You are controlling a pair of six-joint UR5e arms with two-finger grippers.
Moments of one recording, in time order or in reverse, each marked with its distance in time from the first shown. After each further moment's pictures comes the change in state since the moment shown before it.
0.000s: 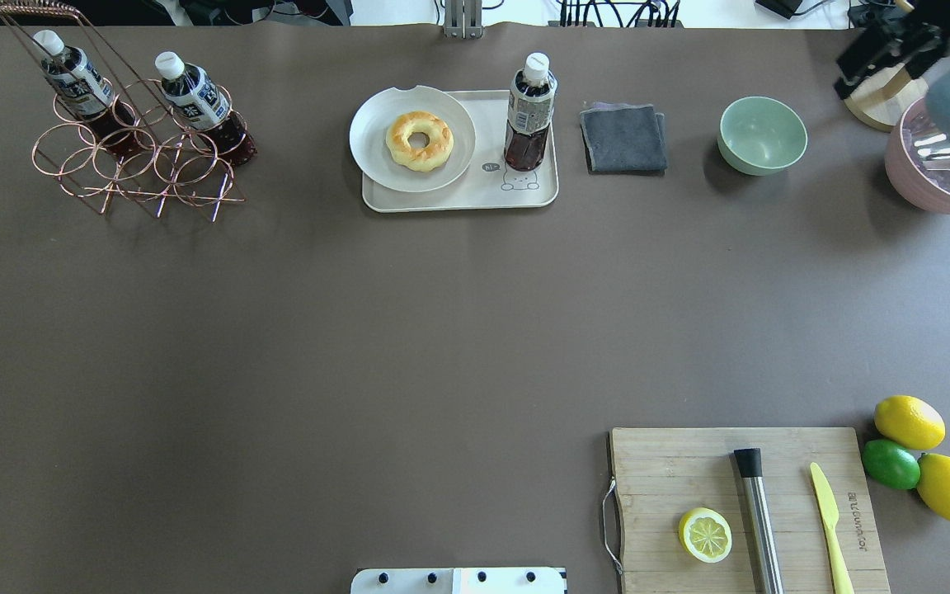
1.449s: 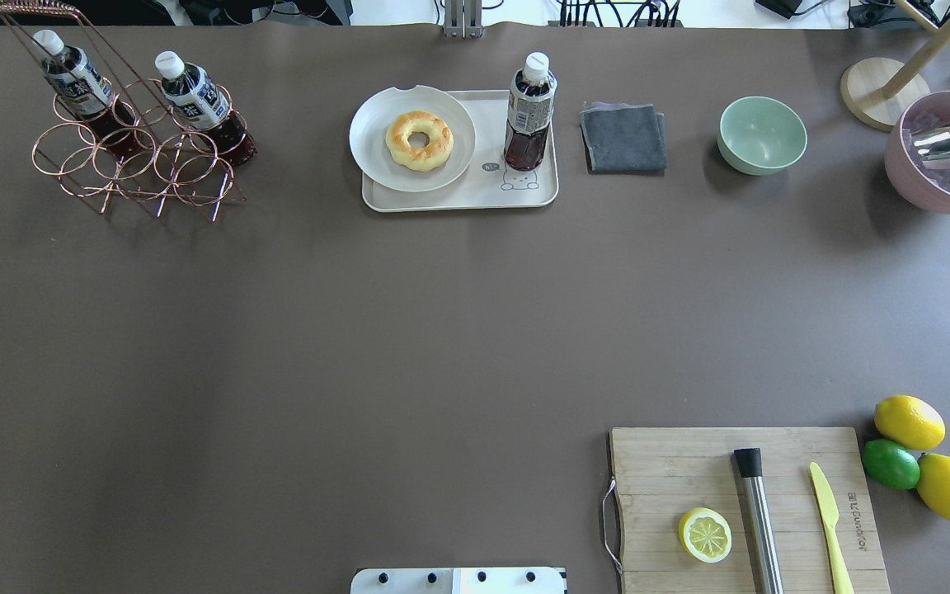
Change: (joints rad) left arm -0.119 0.033 0.292 0.004 -0.071 0.104; right arm 0.251 -0.448 0.062 -0.024 -0.010 -0.483
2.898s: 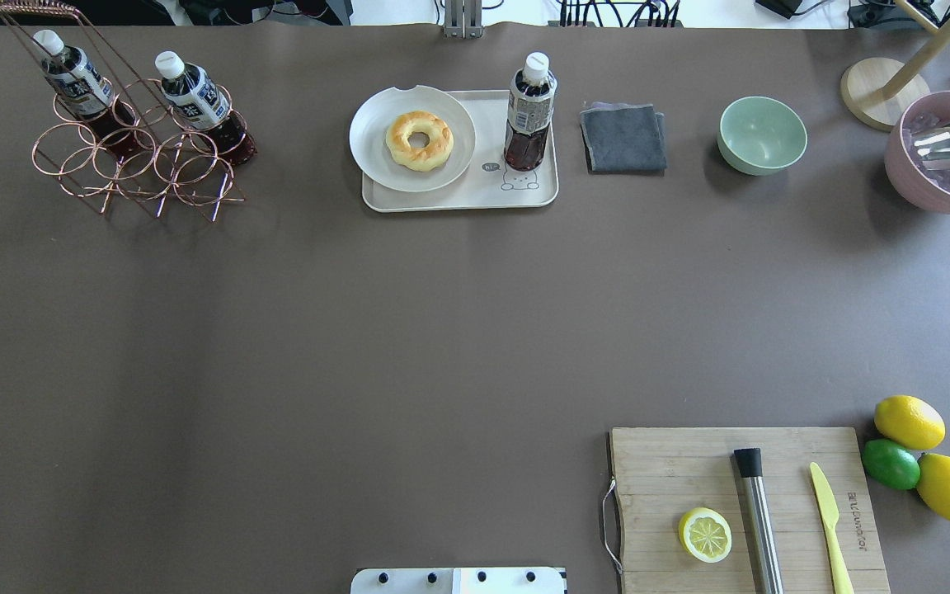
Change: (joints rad) left arm -0.051 0.018 -0.024 -0.014 0.001 0.004; right arm 0.002 -0.065 -0.014 0.067 0.004 -0.007
